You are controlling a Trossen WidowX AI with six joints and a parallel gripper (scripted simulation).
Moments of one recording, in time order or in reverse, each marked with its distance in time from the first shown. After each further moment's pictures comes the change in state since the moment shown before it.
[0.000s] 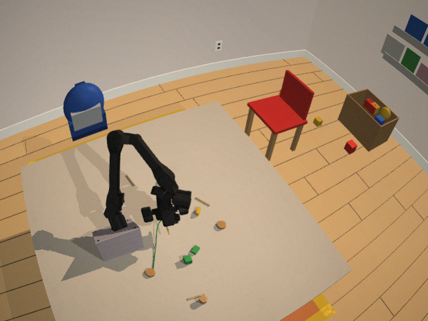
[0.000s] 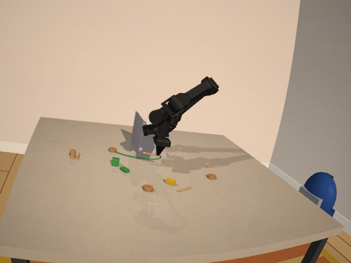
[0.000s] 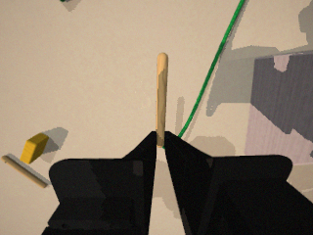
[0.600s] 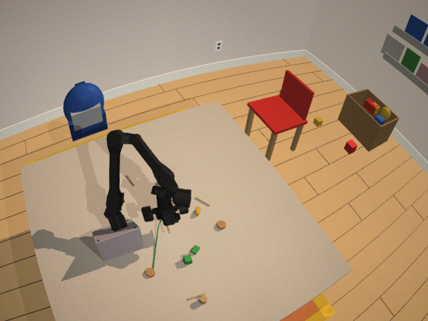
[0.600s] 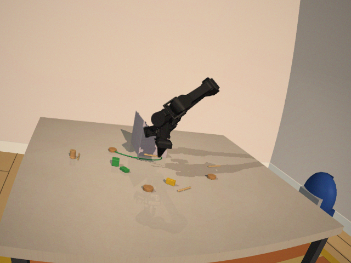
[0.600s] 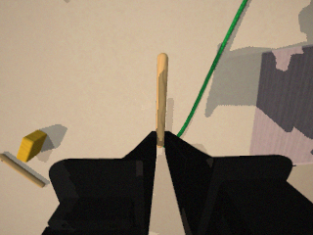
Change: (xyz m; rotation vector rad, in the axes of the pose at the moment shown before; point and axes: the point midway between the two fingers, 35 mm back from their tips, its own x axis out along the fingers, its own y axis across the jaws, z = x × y) arm 0.006 0.003 -0.007 -0.002 0.002 0.002
